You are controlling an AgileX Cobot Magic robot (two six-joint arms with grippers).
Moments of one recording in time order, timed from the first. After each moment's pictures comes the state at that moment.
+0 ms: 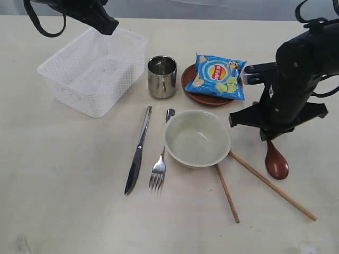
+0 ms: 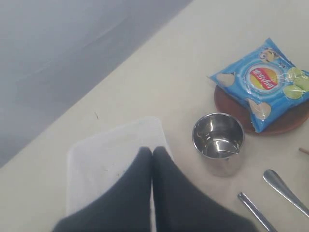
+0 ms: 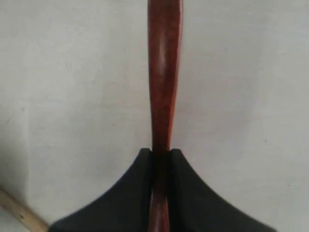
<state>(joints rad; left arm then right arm) -0.51 1.40 -1.08 -0.01 0.36 0.37 0.38 1.80 -0.89 -0.22 0.67 0.43</state>
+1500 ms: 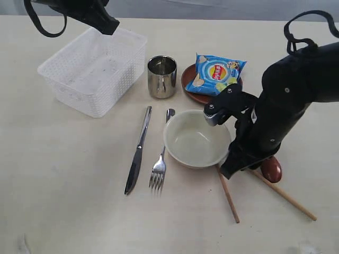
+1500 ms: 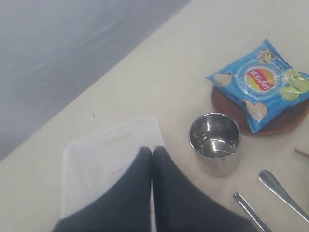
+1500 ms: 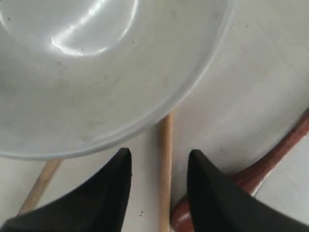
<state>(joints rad) -0.51 1.40 -1.08 -0.03 0.36 0.37 0.58 1.67 -0.77 -0.08 0.66 -0.17</state>
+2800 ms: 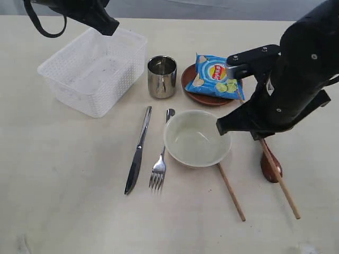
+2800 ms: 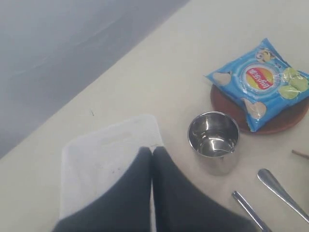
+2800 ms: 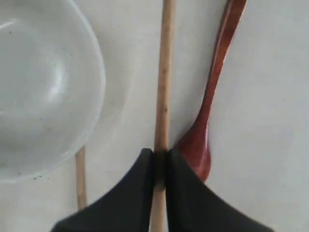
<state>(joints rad) -0.51 1.40 -1.08 -0.03 0.37 0.37 0.60 1.52 -0.87 -0.20 0.87 0.39</state>
